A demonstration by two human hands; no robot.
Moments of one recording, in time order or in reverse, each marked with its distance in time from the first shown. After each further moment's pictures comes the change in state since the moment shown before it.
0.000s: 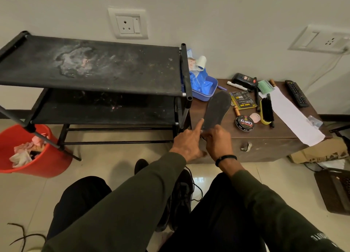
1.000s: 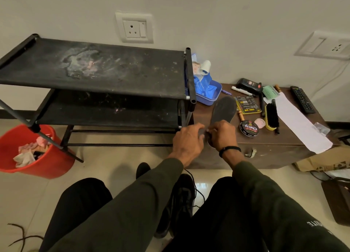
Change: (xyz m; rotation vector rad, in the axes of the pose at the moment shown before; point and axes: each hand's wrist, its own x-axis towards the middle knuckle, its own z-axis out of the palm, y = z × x) left_hand -0.011 0.002 -0.017 -0.200 0.378 -0.007; right_hand 0.044 0.008 0.002 0.006 -0.039 -0.011
